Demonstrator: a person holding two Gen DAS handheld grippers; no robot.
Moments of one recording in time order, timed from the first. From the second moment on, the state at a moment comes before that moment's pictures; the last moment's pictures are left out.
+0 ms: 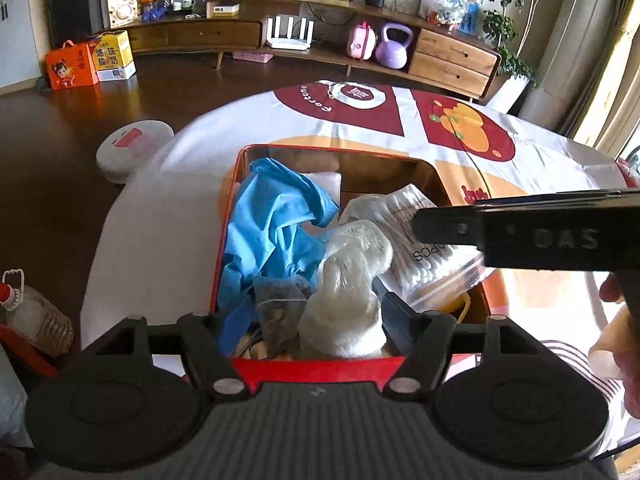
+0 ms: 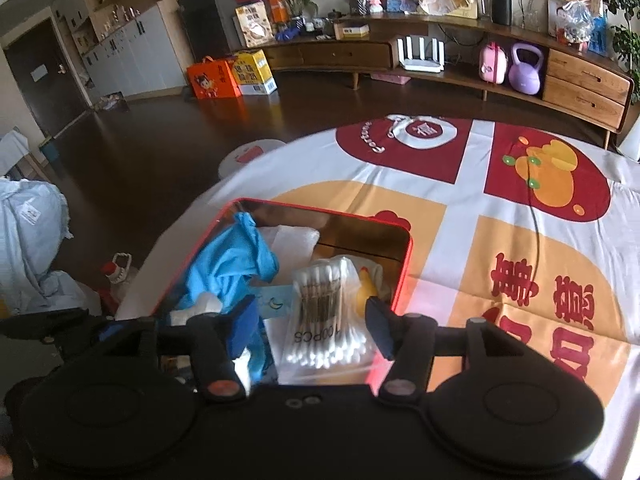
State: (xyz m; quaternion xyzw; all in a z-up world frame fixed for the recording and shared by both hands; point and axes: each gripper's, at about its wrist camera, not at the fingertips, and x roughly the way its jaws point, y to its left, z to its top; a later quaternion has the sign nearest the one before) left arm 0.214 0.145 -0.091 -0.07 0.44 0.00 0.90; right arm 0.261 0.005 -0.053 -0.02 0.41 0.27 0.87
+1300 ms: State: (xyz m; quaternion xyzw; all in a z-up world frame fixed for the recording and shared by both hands) left arm 0.103 0.120 -0.008 -0.09 0.32 -0.01 0.94; right arm 0.138 -0.077 0.005 0.00 0.26 0.33 0.91
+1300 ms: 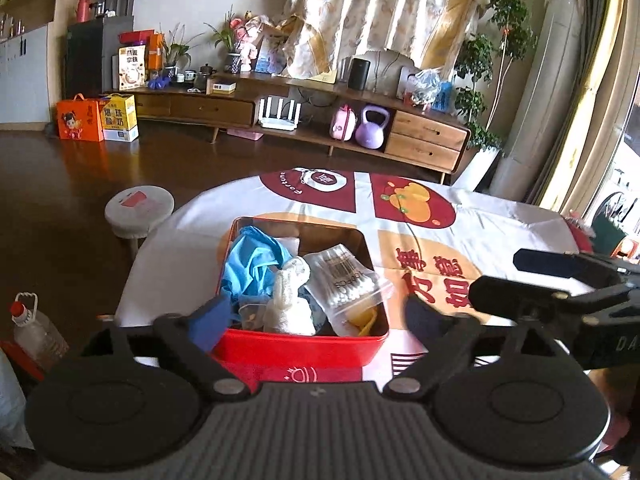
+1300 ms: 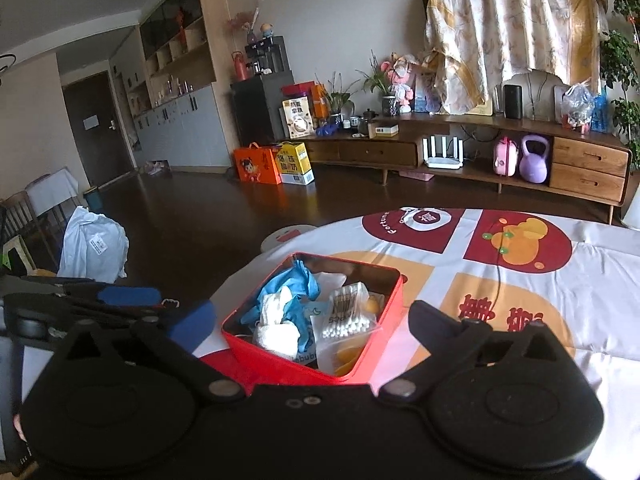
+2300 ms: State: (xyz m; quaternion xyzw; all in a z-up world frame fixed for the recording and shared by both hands) left arm 0.073 0.110 -0.007 -0.10 0.29 0.03 0.95; right arm 0.108 -0.089 -0.010 -0.01 0.25 0.31 0.92
